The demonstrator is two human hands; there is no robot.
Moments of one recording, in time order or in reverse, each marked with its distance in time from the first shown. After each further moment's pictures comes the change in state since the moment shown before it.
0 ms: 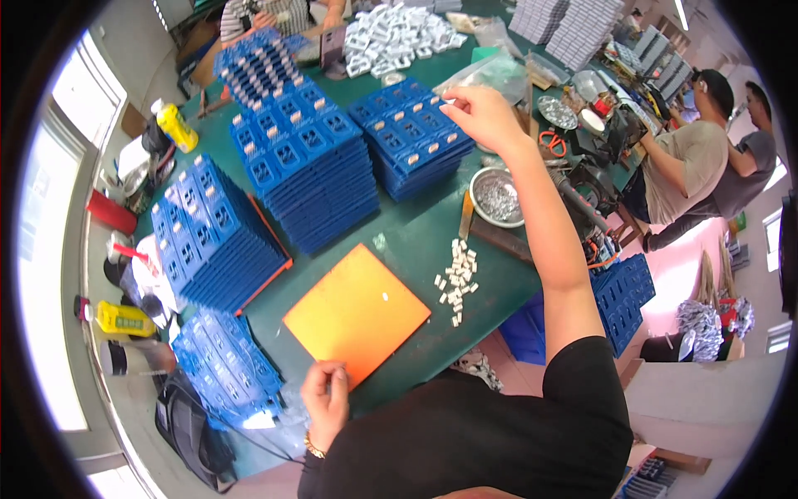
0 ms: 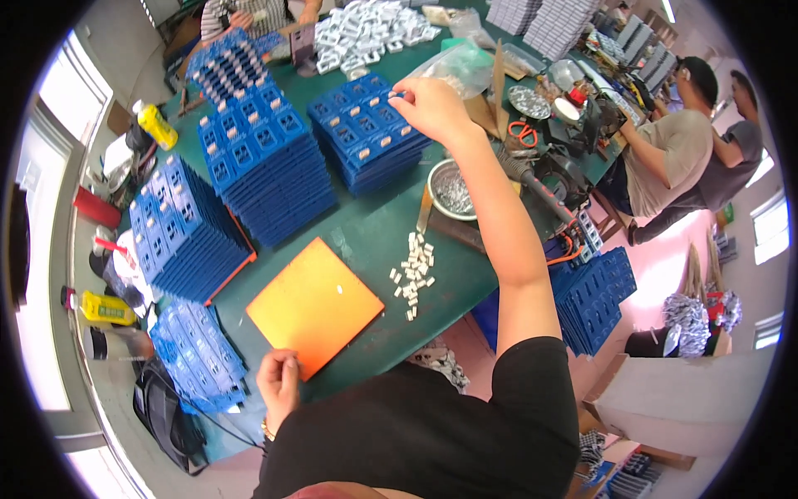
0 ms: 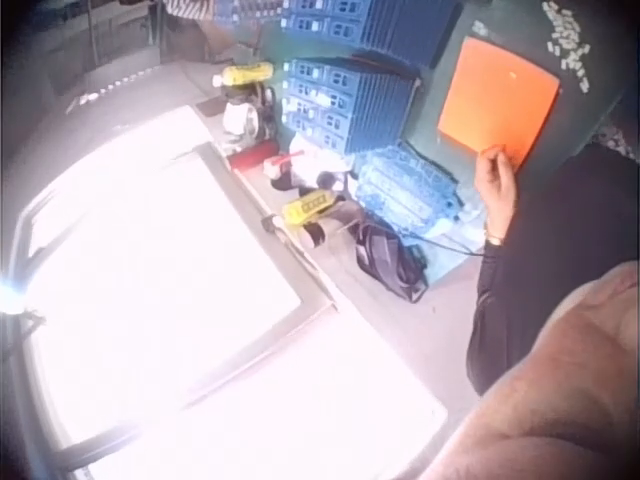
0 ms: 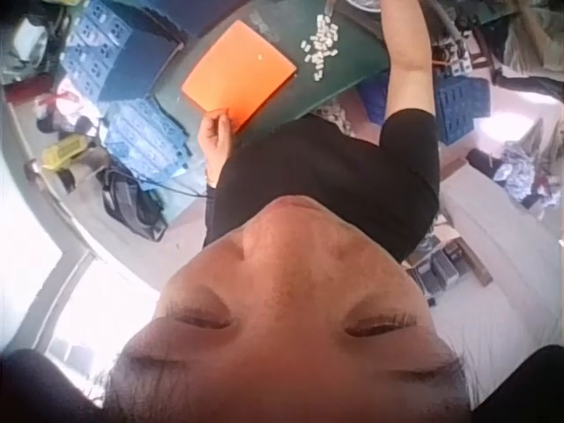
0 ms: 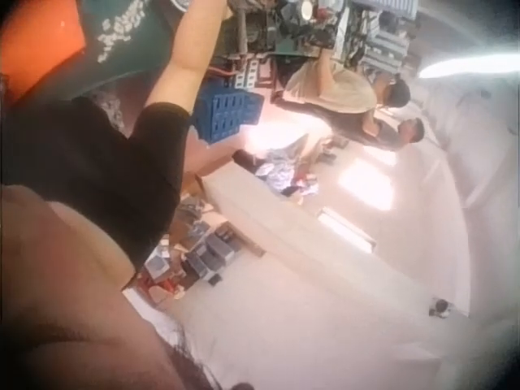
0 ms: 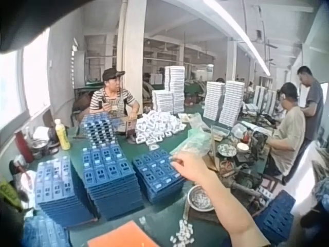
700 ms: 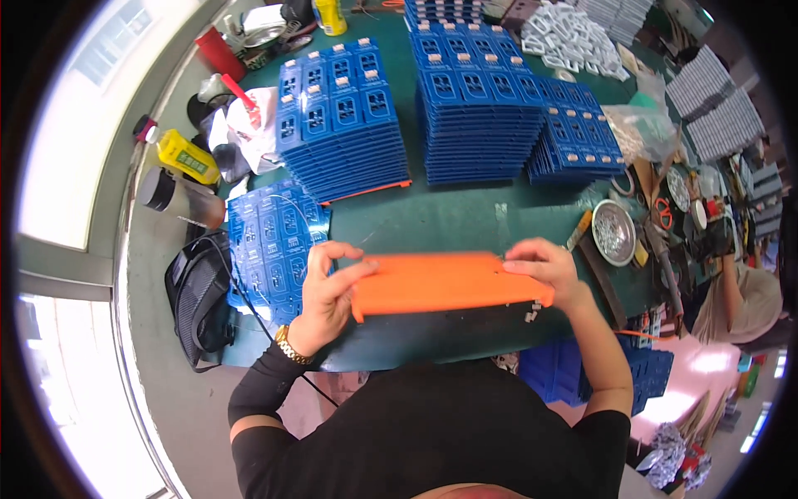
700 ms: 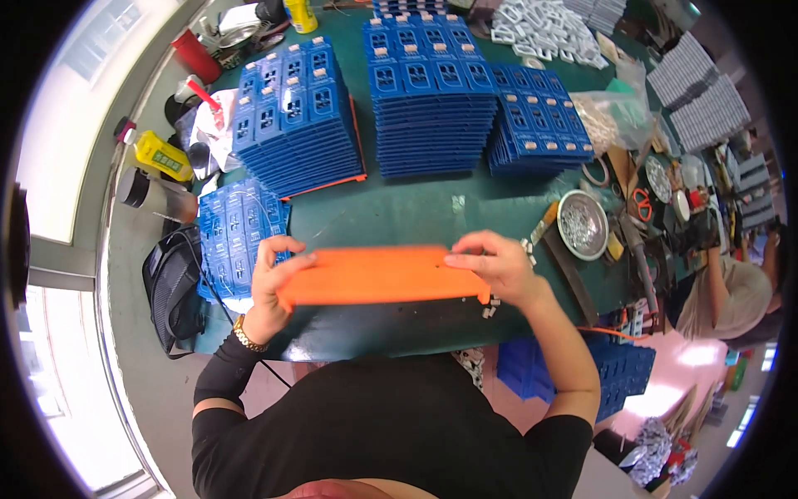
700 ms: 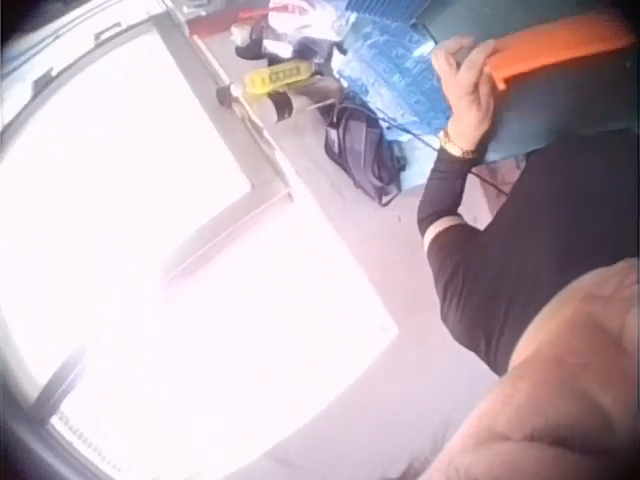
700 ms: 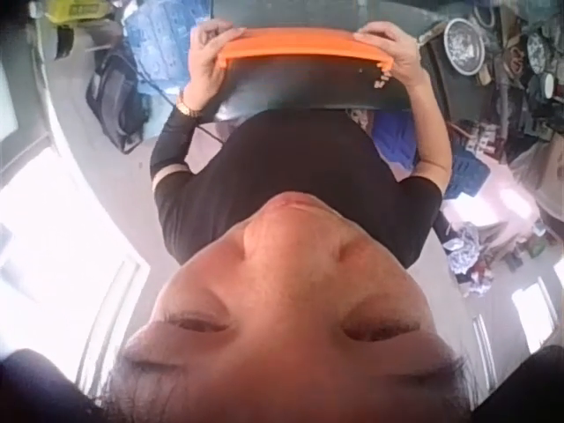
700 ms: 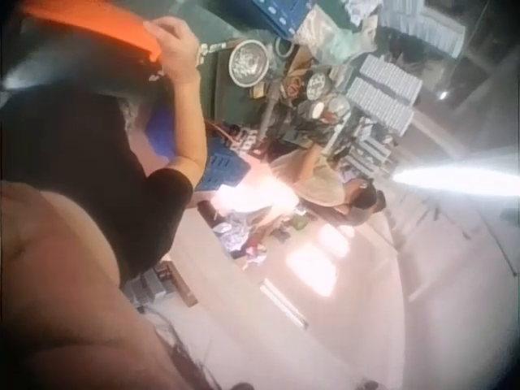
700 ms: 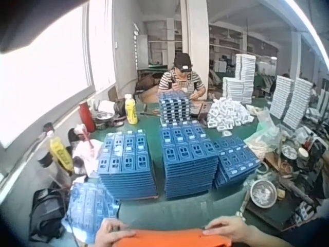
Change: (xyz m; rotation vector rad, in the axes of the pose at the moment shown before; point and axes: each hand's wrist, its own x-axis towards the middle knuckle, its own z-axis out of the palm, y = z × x) left_hand 0.006 0.014 -0.152 0.541 0.005 0.603; right_hand -0.209 -0.140 0.109 0.615 -0.403 -0.644
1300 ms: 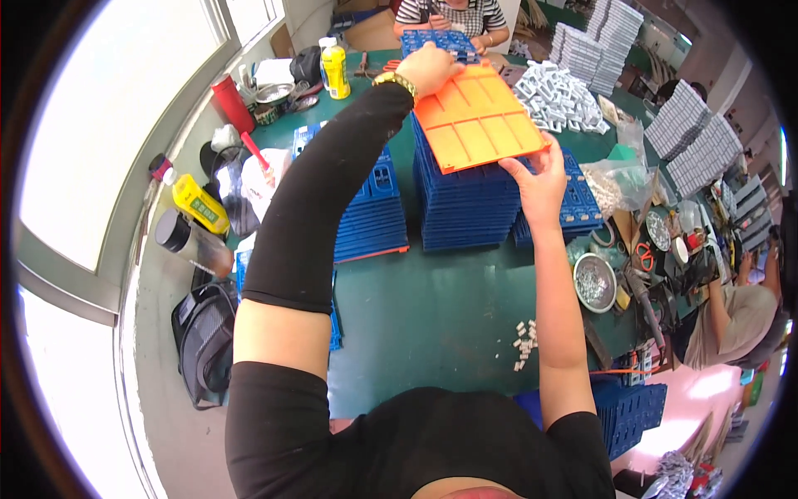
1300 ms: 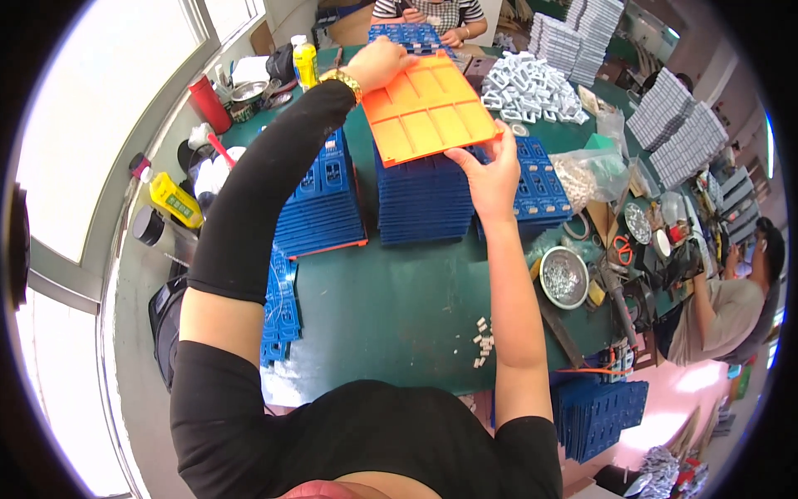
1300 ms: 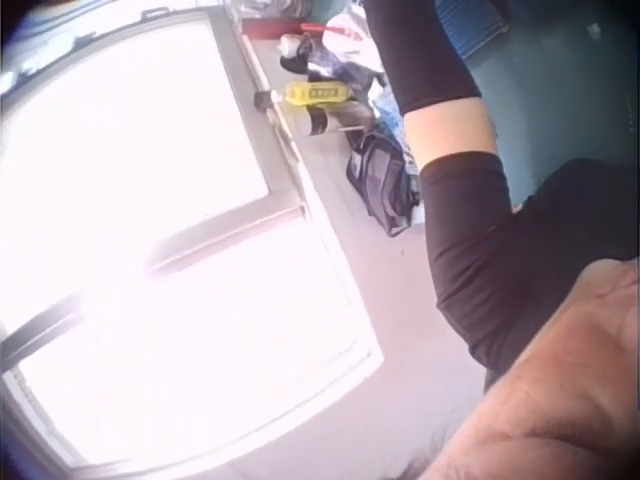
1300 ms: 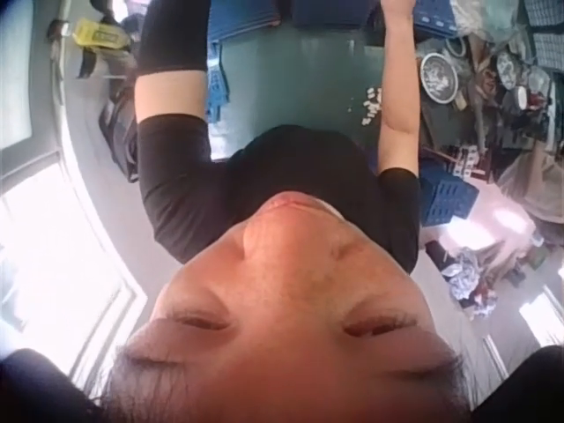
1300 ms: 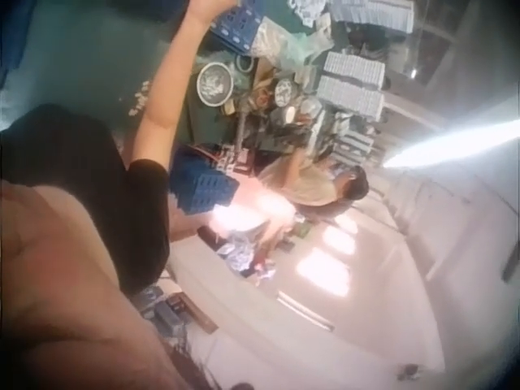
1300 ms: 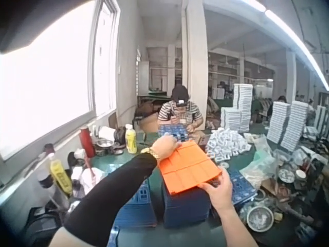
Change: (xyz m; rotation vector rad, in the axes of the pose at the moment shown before) left_hand 0.436 -0.081 0.005 0.646 -0.019 0.378; right_hand 0.197 0.057 -0.048 0.151 0.847 0.178
